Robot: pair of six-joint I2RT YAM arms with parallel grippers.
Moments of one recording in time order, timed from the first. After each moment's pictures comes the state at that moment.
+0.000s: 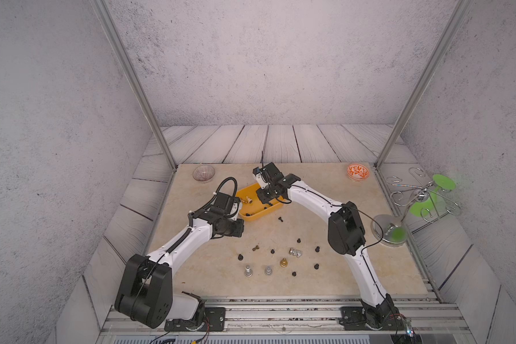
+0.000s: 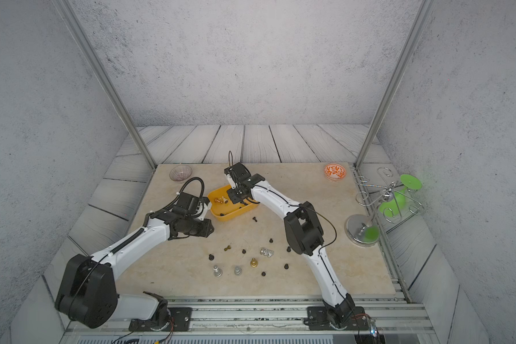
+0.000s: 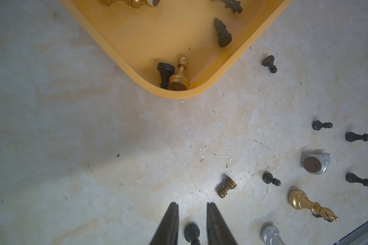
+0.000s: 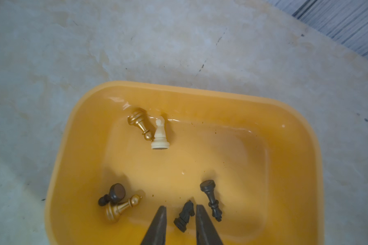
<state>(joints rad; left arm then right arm) -0.38 1.38 0.92 -0.62 0.19 -0.18 0.71 2.29 2.10 -0.70 -0.03 0.04</state>
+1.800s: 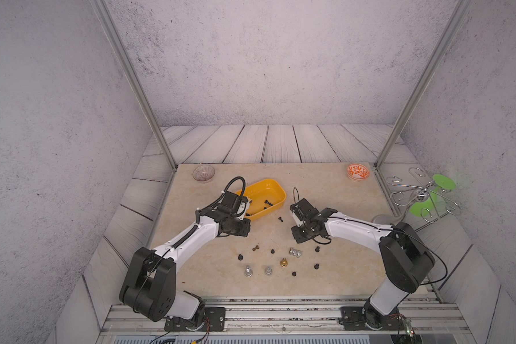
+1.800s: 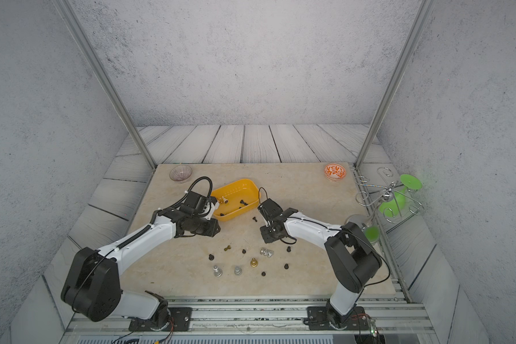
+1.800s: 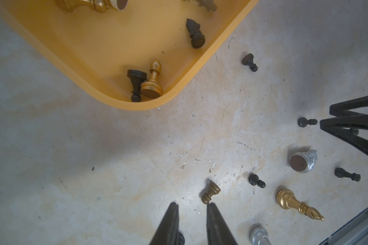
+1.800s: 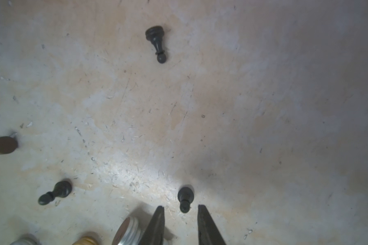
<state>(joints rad) -0.45 1.43 0.95 -0.60 0.20 -0.20 0.70 1.69 1.07 -0.59 0.03 0.27</state>
